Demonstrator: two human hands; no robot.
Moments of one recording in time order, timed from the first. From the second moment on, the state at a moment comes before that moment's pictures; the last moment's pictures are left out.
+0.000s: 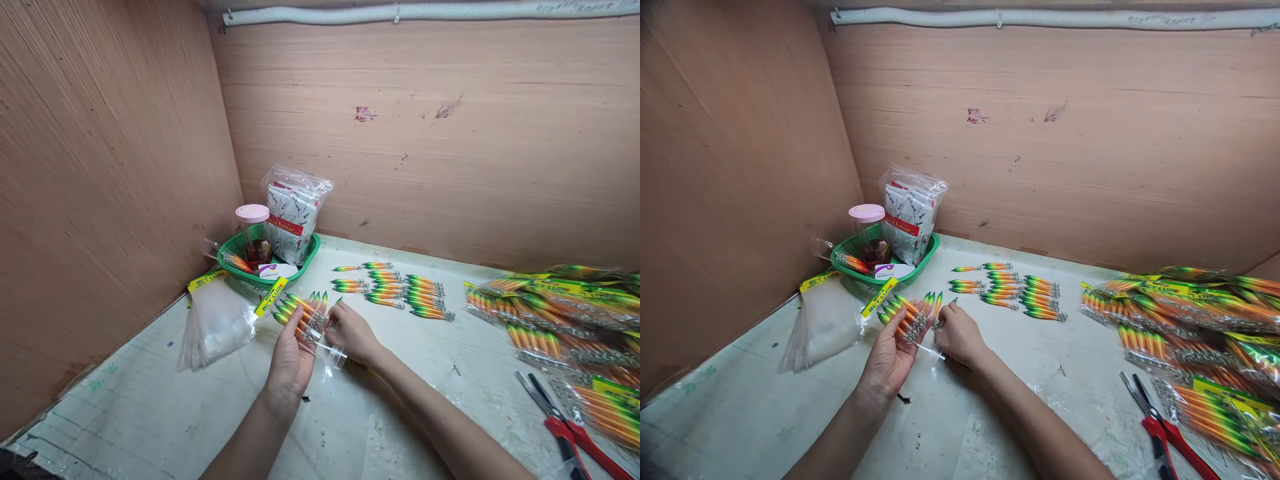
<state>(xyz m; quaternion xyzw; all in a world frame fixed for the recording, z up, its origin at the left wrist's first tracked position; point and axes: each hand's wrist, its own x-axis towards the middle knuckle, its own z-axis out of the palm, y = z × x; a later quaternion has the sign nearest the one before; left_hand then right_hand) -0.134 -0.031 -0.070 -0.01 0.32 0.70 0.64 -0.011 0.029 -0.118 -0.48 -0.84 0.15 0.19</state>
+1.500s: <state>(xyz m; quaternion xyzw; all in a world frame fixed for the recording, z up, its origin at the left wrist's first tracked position) -0.102 -0.051 -0.087 0.07 0.39 0.56 0.73 0.068 -0.071 -0.062 -0.37 -0.87 0.04 0.32</state>
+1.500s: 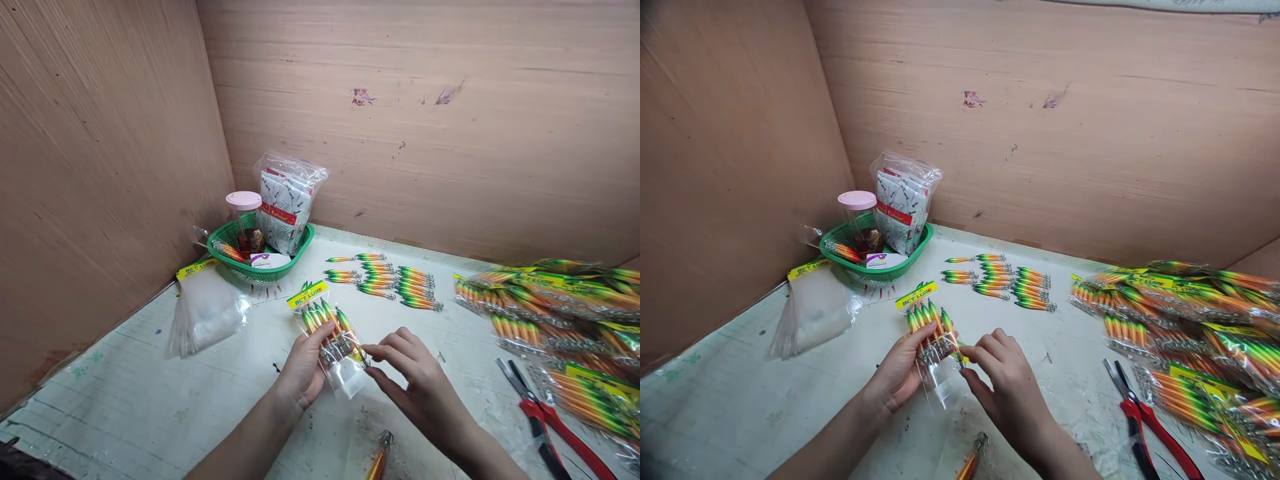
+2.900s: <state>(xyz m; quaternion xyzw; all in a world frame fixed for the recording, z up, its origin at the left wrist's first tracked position) -0.098 -0.064 -0.084 0.15 0.41 0.54 0.72 0.052 -0.087 -0.081 -0.42 -0.81 -0.08 0.41</state>
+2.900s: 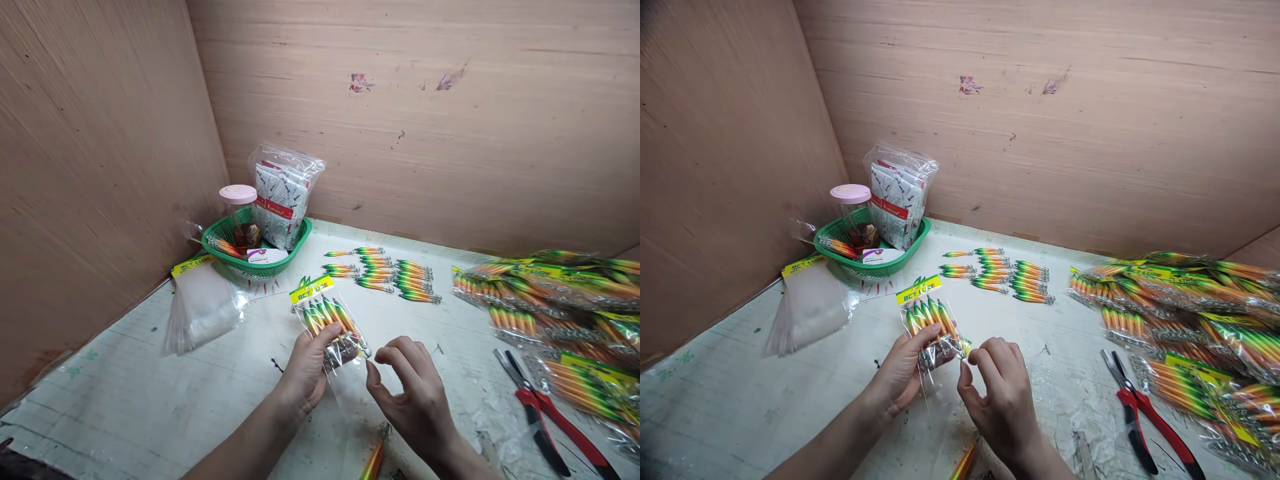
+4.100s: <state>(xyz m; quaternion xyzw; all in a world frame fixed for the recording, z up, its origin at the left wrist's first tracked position) -0.091 -0.066 -0.089 0.09 0.40 0.55 0.73 0.059 -0.089 -0.083 -0.42 -0.78 -0.10 0.45</state>
